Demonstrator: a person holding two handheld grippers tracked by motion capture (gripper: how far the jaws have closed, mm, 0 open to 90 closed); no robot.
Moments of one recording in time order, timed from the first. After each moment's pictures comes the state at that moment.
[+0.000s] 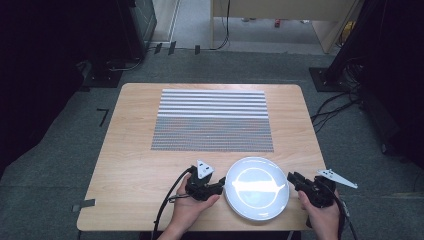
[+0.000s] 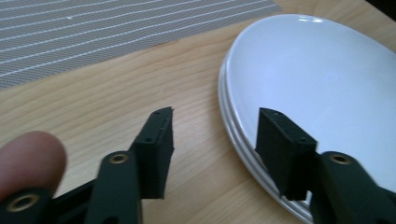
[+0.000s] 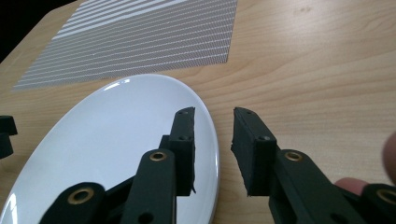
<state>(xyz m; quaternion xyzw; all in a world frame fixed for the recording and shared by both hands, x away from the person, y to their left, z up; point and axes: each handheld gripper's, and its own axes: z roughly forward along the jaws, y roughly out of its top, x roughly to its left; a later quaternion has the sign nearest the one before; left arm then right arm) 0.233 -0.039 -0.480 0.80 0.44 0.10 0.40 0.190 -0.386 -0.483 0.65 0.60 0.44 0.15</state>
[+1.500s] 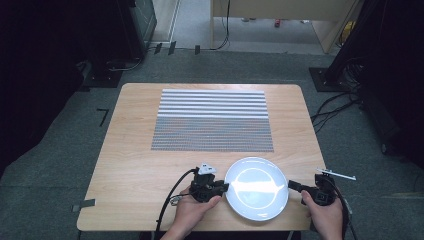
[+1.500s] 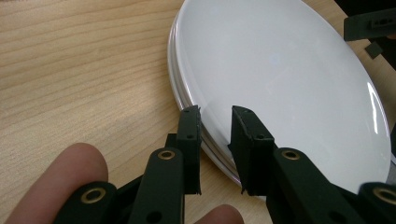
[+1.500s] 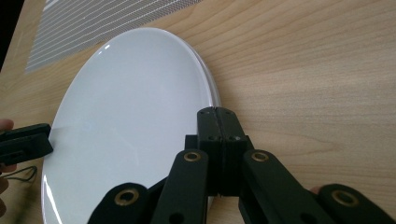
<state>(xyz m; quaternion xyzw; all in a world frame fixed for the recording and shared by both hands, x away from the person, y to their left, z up) 0.238 -0.042 -0.491 0.81 0.44 -0.02 0.40 0.198 -0.396 -0.487 0.71 0.59 0.39 0.01</state>
